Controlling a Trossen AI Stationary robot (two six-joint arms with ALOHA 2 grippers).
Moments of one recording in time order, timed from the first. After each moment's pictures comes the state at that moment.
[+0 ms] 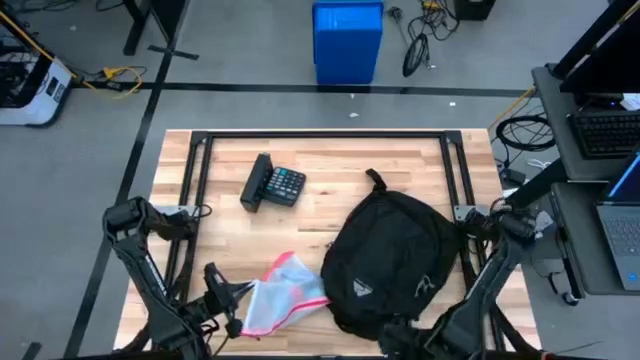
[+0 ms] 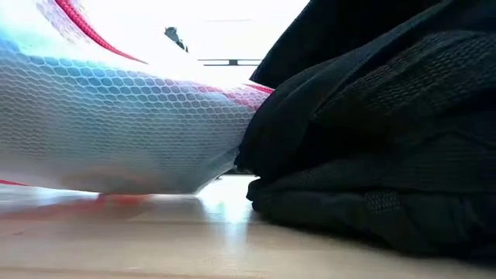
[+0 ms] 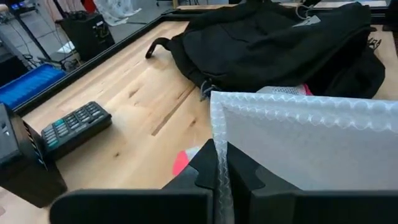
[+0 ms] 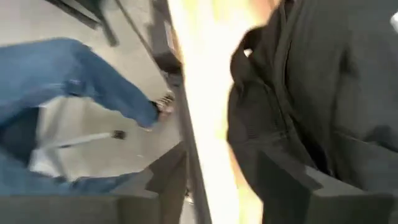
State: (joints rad) left arm -1.12 1.77 1.26 -1.29 -1.13 -1.66; right arm 0.93 1.96 1.74 -1.00 0.36 1.12
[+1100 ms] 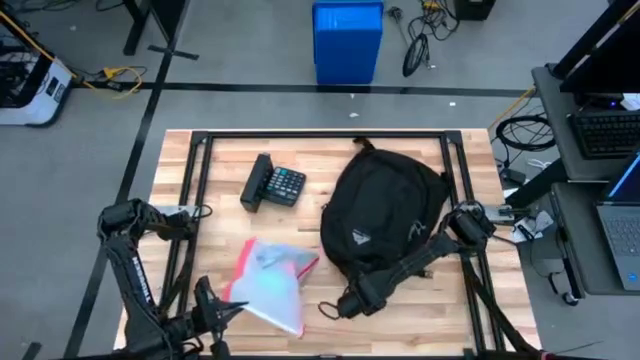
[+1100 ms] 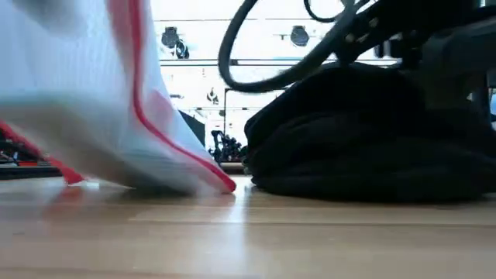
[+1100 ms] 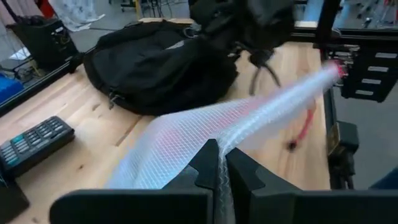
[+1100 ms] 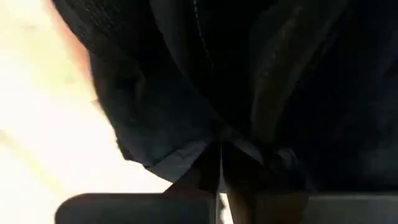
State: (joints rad) left arm -1.21 1.77 1.42 -1.26 -1.15 -1.54; right arm 0.52 2.17 1.74 -1.56 0.22 0.90
